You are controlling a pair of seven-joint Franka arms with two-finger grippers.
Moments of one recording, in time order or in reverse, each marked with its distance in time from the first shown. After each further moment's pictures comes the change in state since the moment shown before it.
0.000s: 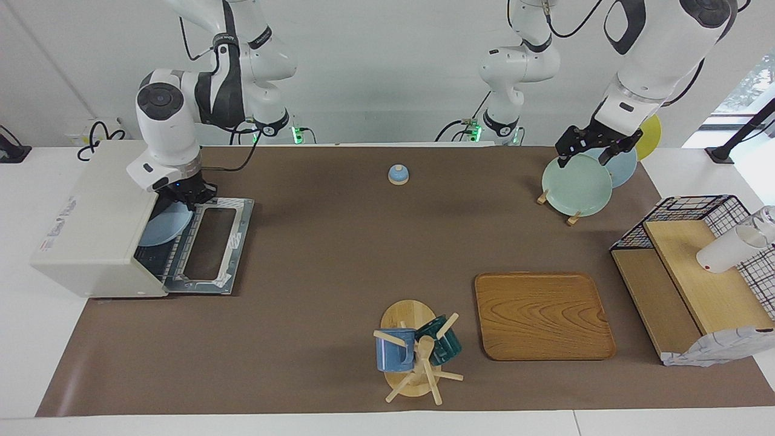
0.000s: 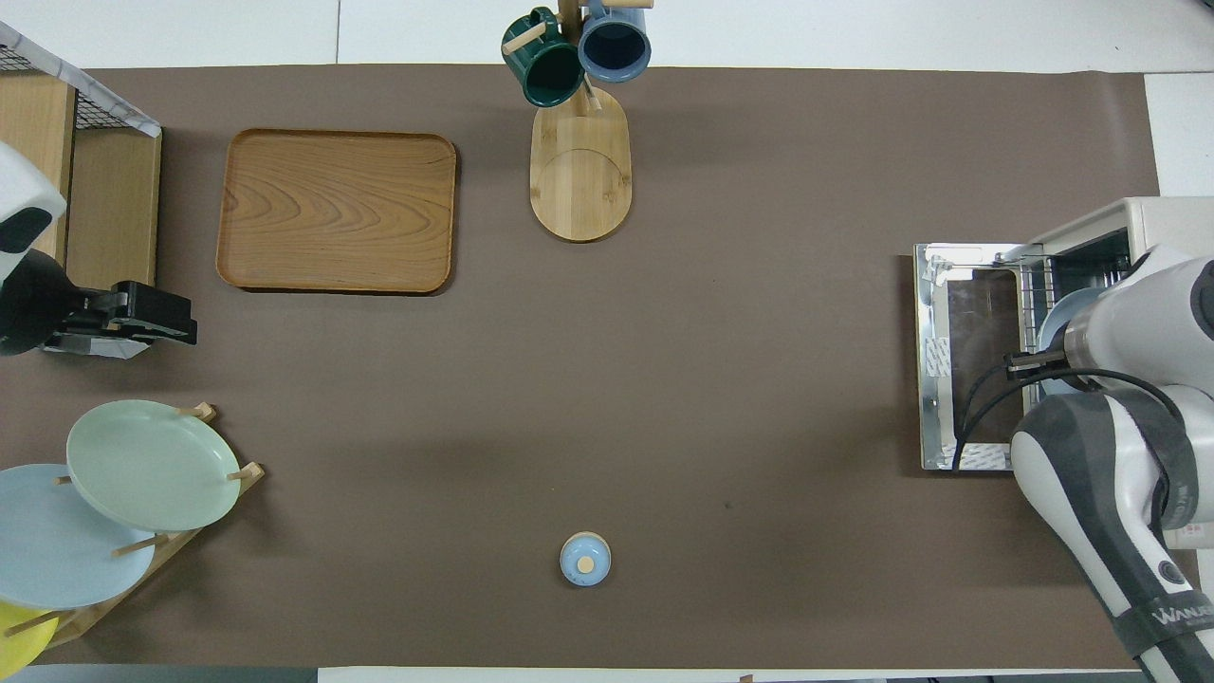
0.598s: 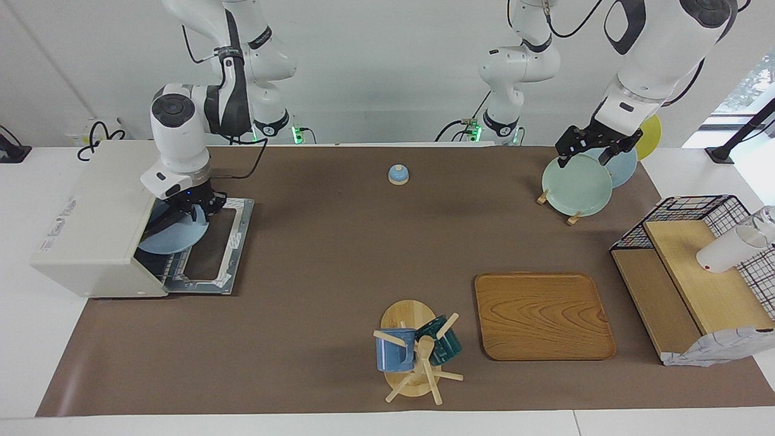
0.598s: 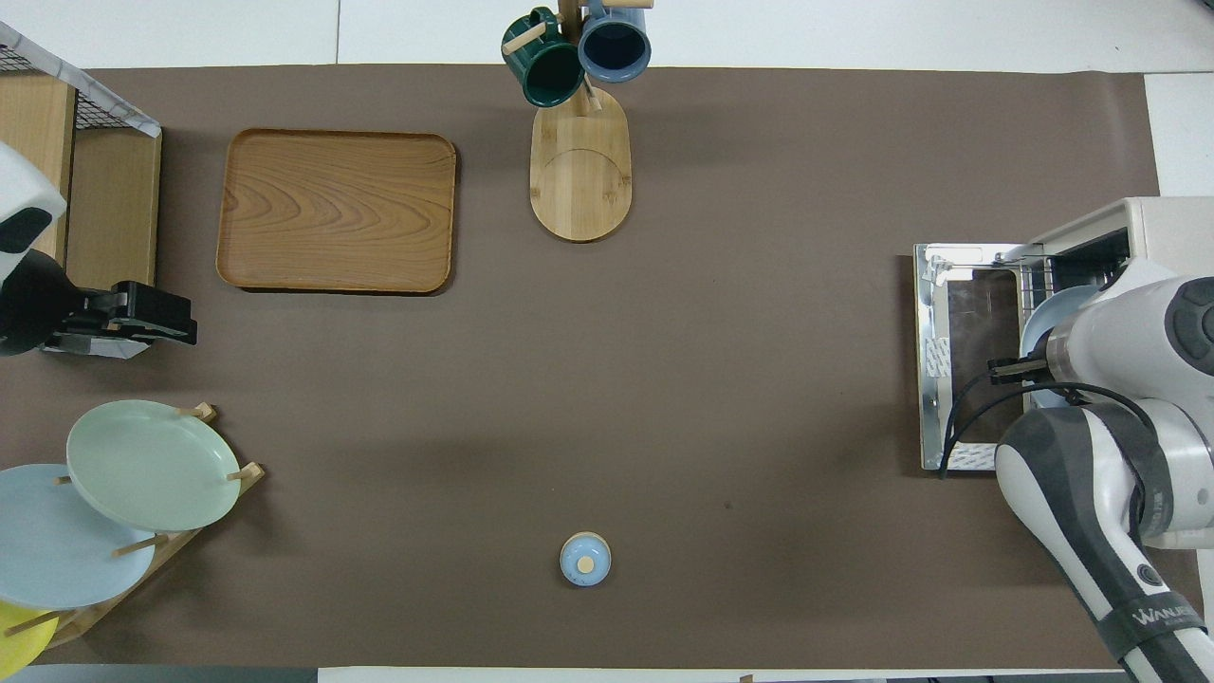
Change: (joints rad) left arm 0.000 0.000 0.000 0.000 0.000 0.000 0.000; right arm 0.002 0.000 0.011 -0.024 0.010 0.057 0.000
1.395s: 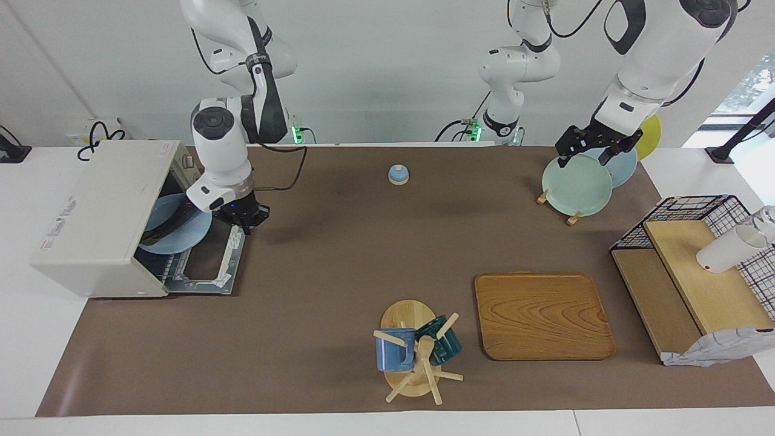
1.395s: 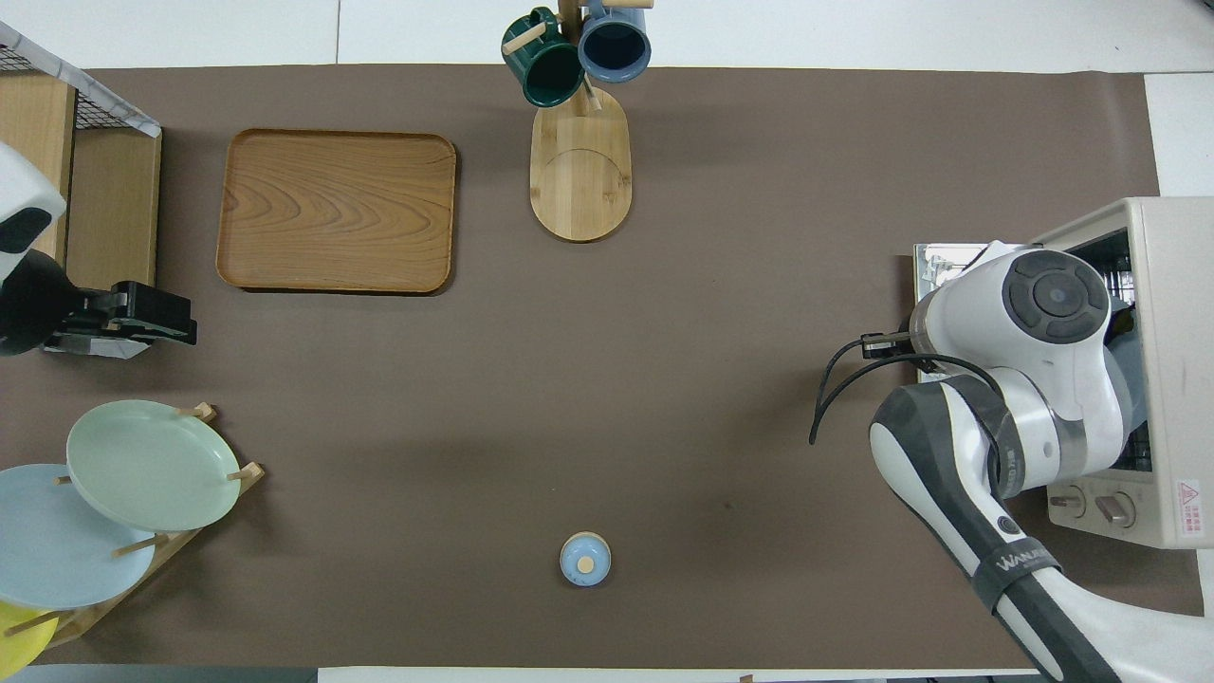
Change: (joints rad) left arm 0.000 0.000 0.000 0.000 0.000 0.000 0.000; right arm 0.162 0.159 0.012 0.061 0.155 0.072 0.170
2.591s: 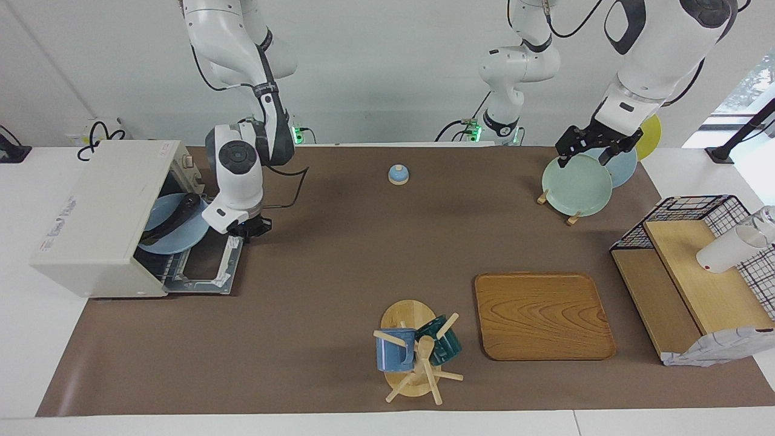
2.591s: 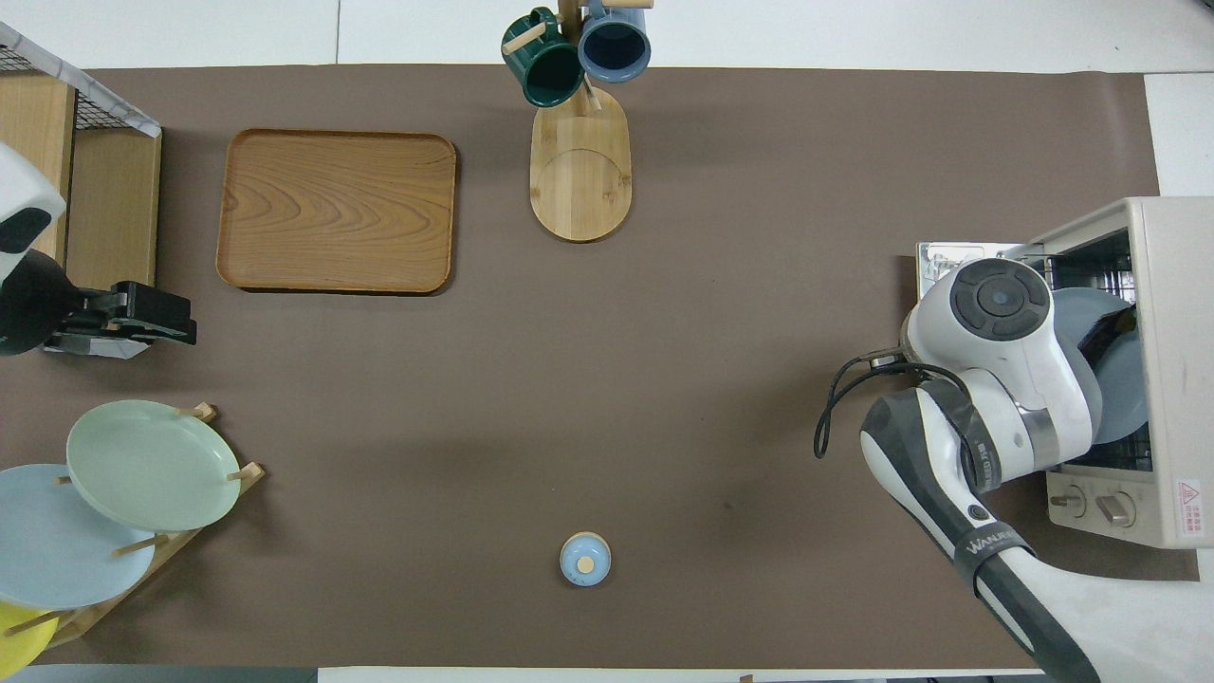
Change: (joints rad) left arm 0.000 0.000 0.000 0.000 0.000 0.000 0.000; right arm -0.024 0.057 0.020 0.013 -0.161 -0.061 -0.024
